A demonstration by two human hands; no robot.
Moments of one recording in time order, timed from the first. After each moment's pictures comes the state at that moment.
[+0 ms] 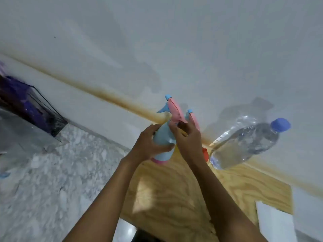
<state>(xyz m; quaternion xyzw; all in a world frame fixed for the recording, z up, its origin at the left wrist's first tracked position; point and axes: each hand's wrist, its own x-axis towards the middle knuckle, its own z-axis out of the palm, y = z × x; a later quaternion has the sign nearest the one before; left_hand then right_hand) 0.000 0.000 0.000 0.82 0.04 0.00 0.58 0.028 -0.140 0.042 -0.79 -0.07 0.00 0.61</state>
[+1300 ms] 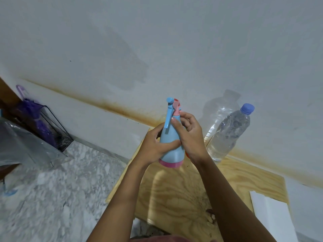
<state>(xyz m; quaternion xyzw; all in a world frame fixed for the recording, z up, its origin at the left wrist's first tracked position) -0.069 -0.060 0.059 0.74 0.03 0.05 0.67 -0.028 -0.186 0.083 -0.68 -0.07 0.05 0.73</state>
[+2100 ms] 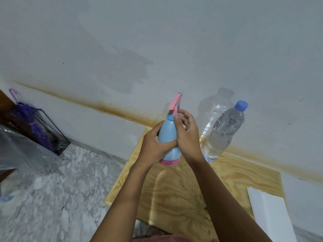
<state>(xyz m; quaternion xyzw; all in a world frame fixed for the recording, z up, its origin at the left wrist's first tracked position) -0.067 -0.077 0.054 0.78 0.04 0.10 0.62 -0.032 -0.184 0.082 -0.71 -0.04 -0.02 0.71</state>
